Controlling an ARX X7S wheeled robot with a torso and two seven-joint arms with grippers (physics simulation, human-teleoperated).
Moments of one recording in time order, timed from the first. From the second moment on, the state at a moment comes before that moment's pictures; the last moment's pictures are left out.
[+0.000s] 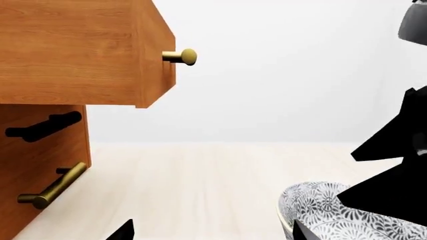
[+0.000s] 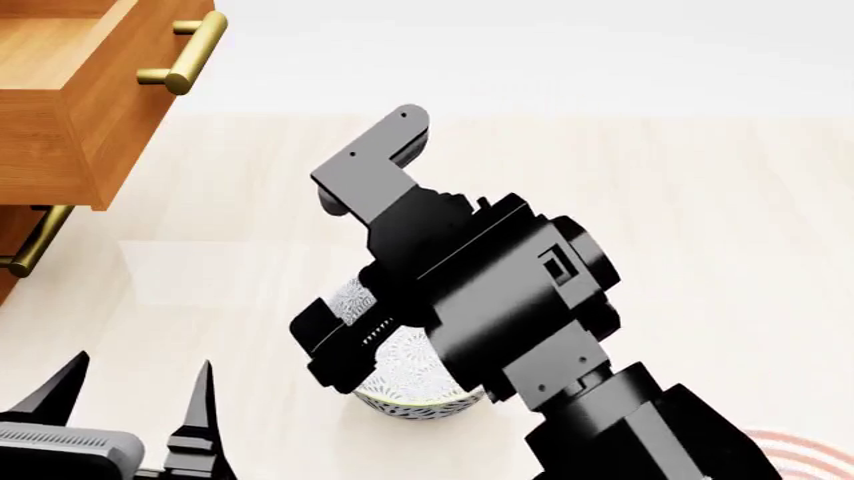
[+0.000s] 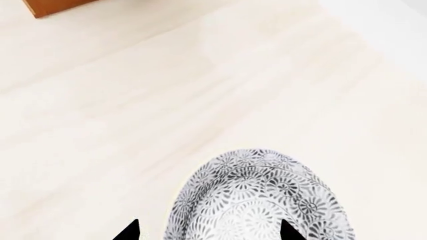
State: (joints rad) left arm -0.15 -0.27 0.26 0.19 -0.31 -0.12 -0.23; right arm 1.30 0.10 -0.81 0.59 0.35 1.02 -0.53
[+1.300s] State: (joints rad) left arm -0.13 -0.27 0.30 0.06 -0.29 0.04 -0.21; right arm 1.38 0.00 -1.45 1.05 0.93 0.65 -0.45
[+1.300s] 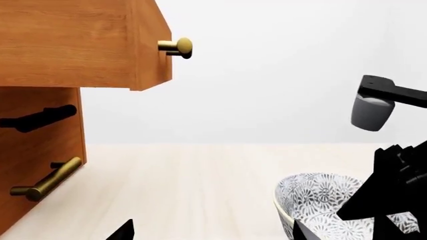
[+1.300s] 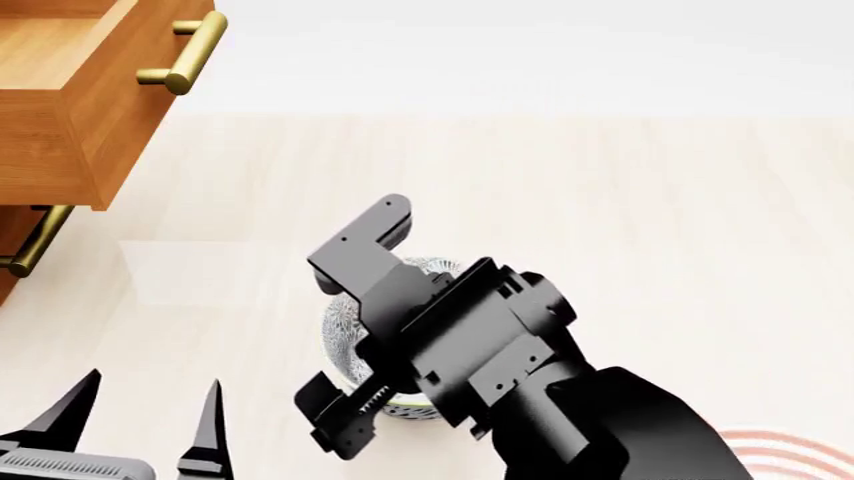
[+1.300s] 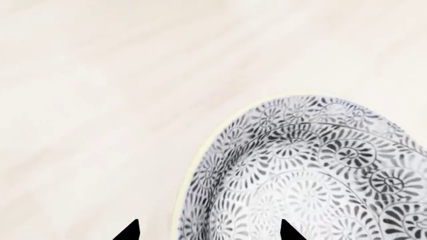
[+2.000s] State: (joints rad) left arm -0.14 -0.28 0.31 0.08 -0.30 0.03 -0.22; right arm 1.34 0.00 -1.51 1.06 0.95 0.65 -0.43
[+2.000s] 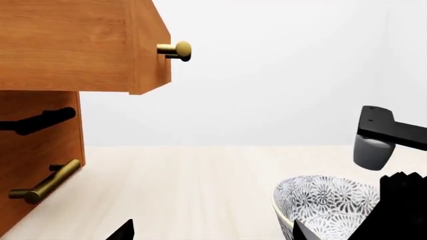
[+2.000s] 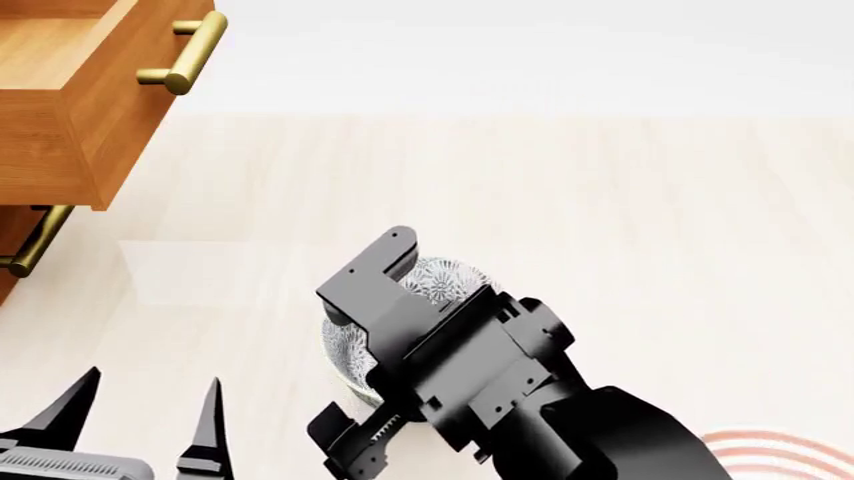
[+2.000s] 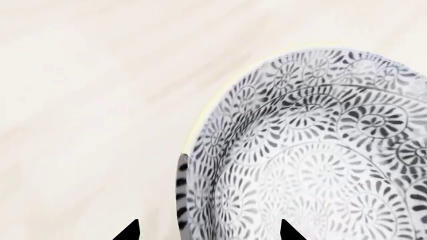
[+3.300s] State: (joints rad) left arm -0.13 -0.30 0.33 0.11 -0.32 0.03 -0.25; right arm 1.35 0.00 -1.52 1.03 0.89 0.63 -0.42
